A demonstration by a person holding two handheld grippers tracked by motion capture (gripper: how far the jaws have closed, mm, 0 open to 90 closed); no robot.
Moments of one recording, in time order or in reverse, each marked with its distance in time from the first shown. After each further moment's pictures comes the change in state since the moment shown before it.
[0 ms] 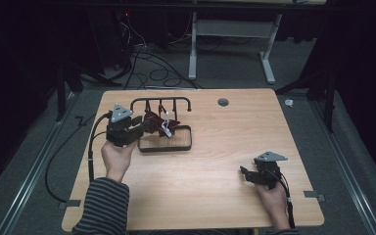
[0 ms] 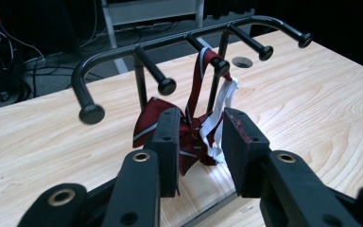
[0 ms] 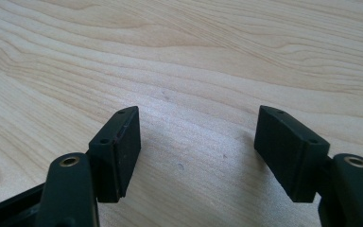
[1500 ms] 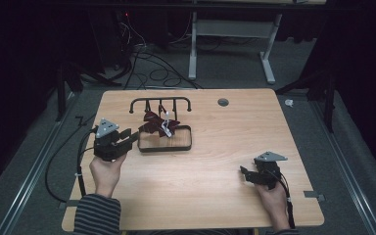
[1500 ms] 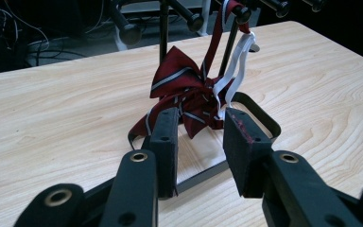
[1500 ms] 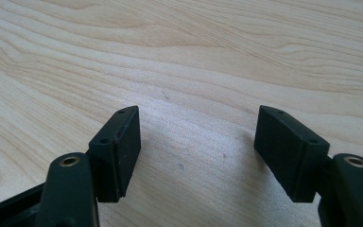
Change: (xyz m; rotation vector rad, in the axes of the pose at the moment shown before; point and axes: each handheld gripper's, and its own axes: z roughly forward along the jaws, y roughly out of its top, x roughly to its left) left arm 0.012 -0.038 -0.027 0.010 0.009 -0.061; right arm 0.000 0.000 0.000 -0.001 -0.003 -0.003
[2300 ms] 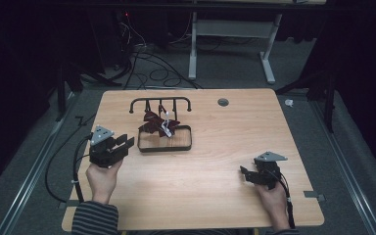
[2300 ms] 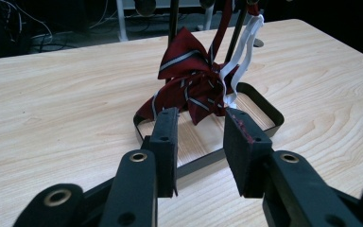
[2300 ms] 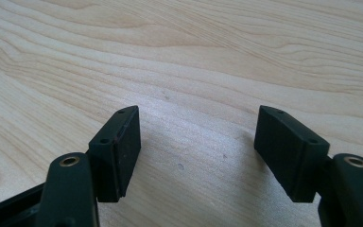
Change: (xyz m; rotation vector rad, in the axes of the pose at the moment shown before) left arm 0.004 -0.018 -0.009 0.000 0.008 -0.026; right arm 0.000 0.000 0.000 0.000 0.000 -0.001
